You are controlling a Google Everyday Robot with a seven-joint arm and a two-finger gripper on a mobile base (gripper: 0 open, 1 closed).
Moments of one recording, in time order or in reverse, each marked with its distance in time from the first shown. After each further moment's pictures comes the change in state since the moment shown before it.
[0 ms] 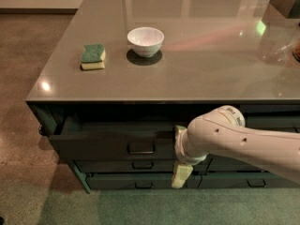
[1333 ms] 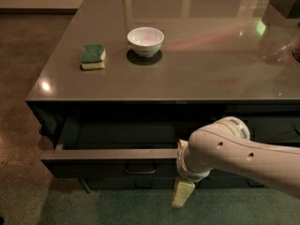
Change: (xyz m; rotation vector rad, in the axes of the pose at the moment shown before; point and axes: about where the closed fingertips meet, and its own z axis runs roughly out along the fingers) arm 0.004 0.055 -0.012 -0.084 0.031 0.084
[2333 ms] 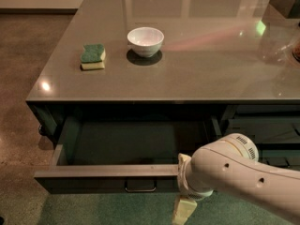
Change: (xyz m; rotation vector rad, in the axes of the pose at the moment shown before) arm 0.002 0.047 -0.010 -0.014 -0.001 0.019
